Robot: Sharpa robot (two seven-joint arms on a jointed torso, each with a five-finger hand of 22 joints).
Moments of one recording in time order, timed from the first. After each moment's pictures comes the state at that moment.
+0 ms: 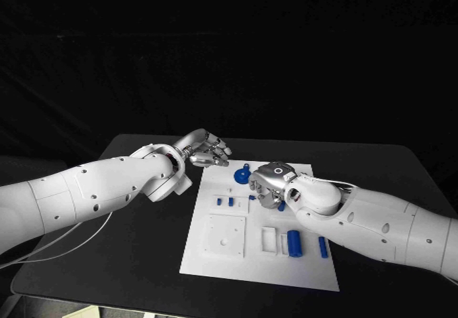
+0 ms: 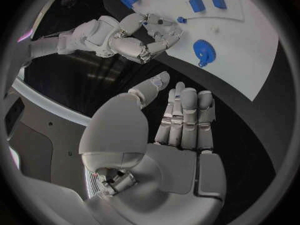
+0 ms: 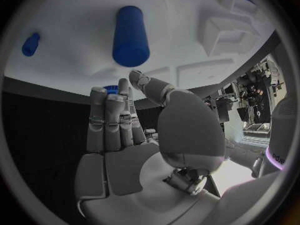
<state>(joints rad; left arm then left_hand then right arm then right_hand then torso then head) 1.30 -0.73 -0.11 1.34 -0.84 -0.34 0.13 1.19 -0.14 0.60 -0.26 0.14 0.92 0.16 0.10 0.65 1.17 0.09 0.10 0.21 1.11 -0.02 1.26 0.56 0.09 0.79 -0.09 1.16 1.07 1.18 -0.51 -0.13 1.27 -1.88 -0.29 -0.16 1.23 -0.26 0.86 -0.23 0.05 0.97 0.13 0.34 0.44 1.31 0.05 0.12 0.25 1.25 -0.06 1.12 0.85 0.23 1.12 0.00 0.86 1.31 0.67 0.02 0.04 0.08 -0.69</state>
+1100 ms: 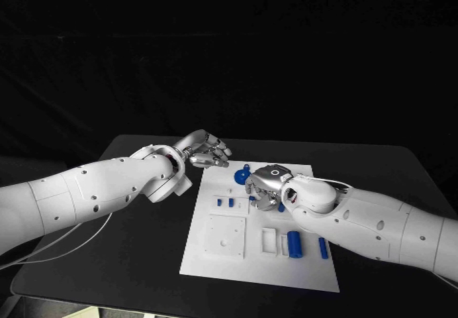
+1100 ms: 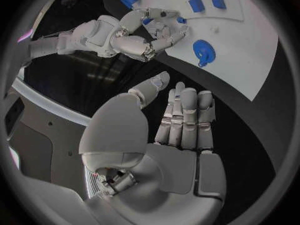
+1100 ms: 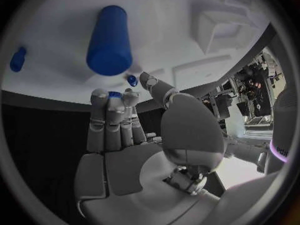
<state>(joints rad) 1.30 -0.73 -0.11 1.34 -0.84 -0.34 0.13 1.19 -0.14 0.60 -0.26 0.14 0.92 0.16 0.10 0.64 1.17 0.09 0.10 0.21 1.11 -0.02 1.26 0.56 0.09 0.79 -0.09 1.16 1.07 1.18 -0.49 -0.13 1.25 -1.82 -0.24 -0.14 1.10 -0.24 0.69 -0.18 0.05 0.96 0.10 0.33 0.44 1.18 0.00 0.85 1.15 1.24 -0.10 1.25 0.94 0.25 1.13 -0.02 0.95 1.31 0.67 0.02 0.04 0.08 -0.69</state>
